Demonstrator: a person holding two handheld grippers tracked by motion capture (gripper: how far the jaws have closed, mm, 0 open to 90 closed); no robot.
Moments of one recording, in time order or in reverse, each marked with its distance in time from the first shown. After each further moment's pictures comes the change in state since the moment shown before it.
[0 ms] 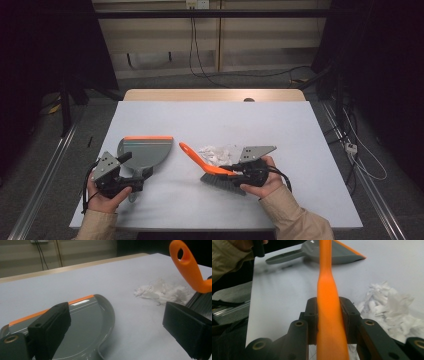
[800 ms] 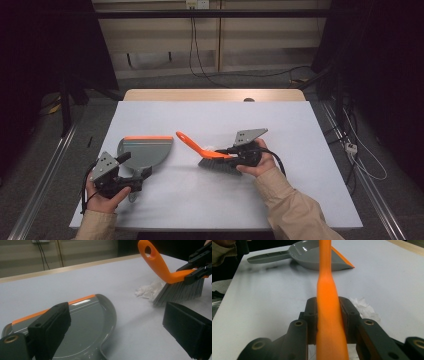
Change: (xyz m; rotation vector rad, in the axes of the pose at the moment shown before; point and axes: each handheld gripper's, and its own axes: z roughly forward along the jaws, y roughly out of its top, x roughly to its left) left arm 0.001 -0.001 -0.002 -0.003 0.008 -0.004; right arm -0.054 0.017 0.024 -0.006 0.024 -0.106
